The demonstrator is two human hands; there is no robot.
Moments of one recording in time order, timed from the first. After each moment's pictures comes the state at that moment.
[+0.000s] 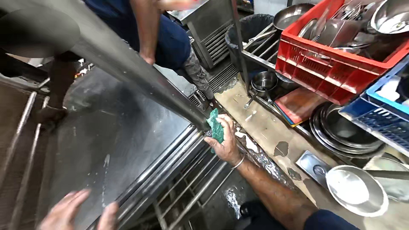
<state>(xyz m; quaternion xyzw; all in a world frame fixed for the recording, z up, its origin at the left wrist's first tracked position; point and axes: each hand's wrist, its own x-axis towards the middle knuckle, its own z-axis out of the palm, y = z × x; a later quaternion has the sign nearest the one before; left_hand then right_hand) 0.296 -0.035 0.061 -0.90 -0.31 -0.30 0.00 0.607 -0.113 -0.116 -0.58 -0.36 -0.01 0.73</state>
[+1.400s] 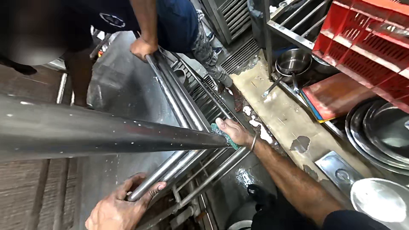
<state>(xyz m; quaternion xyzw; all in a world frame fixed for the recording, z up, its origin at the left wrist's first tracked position) 0.383 -0.027 0.055 -0.81 -0.58 0.03 0.03 0.703 -0.074 -0.137 -0.48 -0.47 0.47 0.57</state>
